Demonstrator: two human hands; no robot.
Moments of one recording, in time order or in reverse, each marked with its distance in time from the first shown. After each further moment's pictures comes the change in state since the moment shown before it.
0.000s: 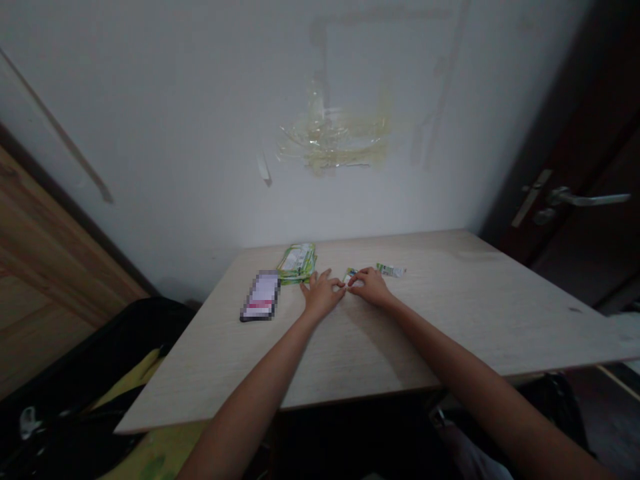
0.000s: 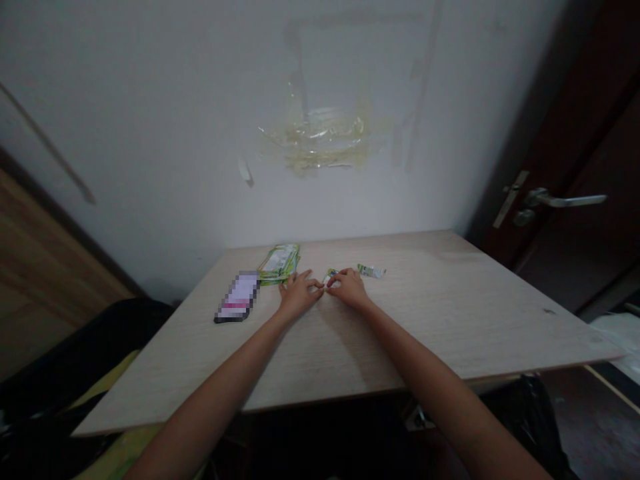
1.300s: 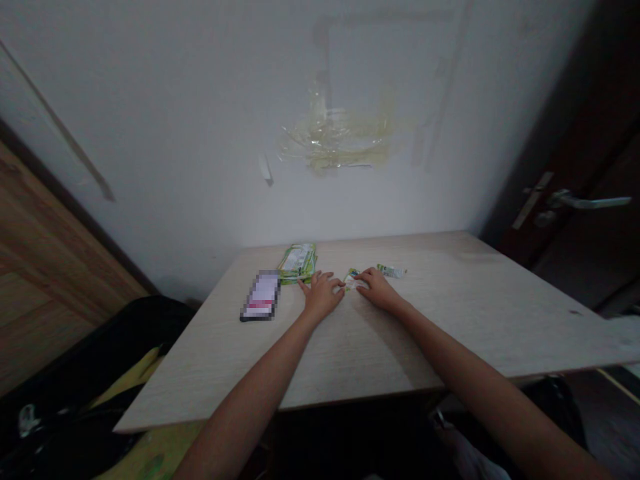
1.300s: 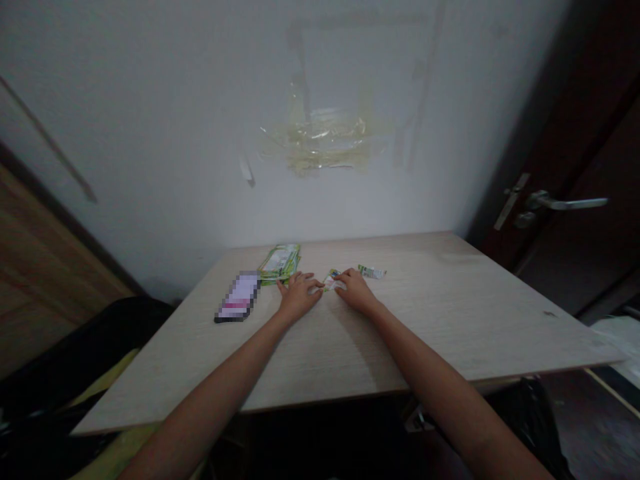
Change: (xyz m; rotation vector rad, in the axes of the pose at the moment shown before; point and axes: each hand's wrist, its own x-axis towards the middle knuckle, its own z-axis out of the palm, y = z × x) left_hand -0.003 -0.003 0.001 -0.005 0.050 0.081; right_hand -0.009 0.014 -0.012 0.003 -0.004 -0.137
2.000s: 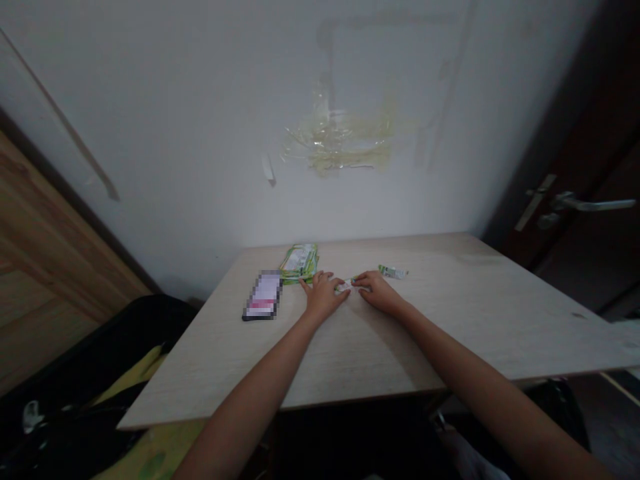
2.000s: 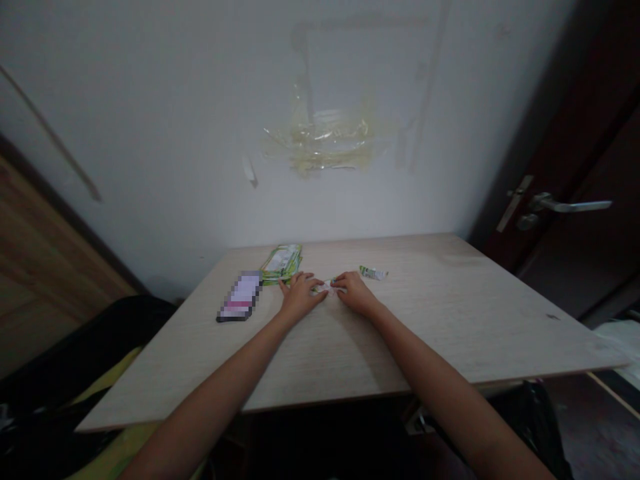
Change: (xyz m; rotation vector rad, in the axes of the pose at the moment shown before) left_hand 0.001 -0.001 0.004 0.034 0.040 0.020; right_hand -0.002 -0.002 -0.001 0.046 0.013 -0.186
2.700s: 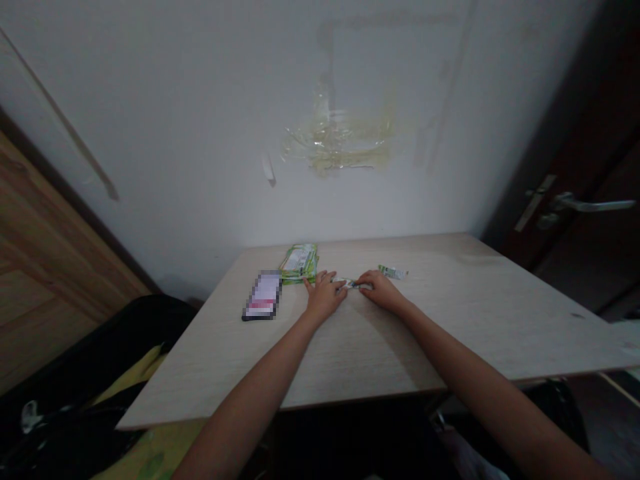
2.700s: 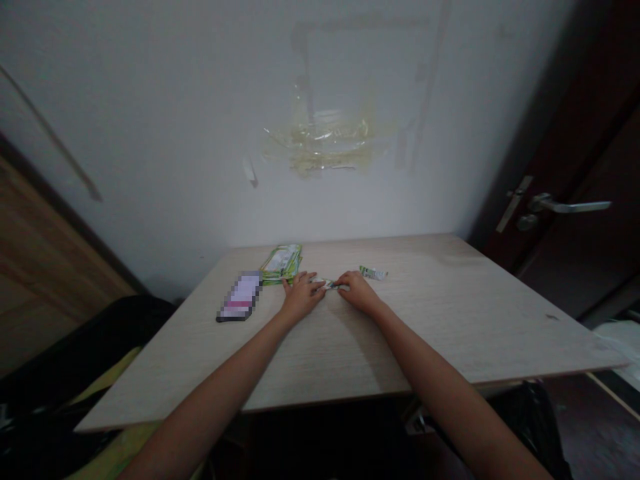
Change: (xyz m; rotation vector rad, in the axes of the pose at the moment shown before) left_hand 0.001 0.000 -0.001 0.012 -0.050 0.064; right_hand 0.002 0.014 0.000 0.058 0.032 0.000
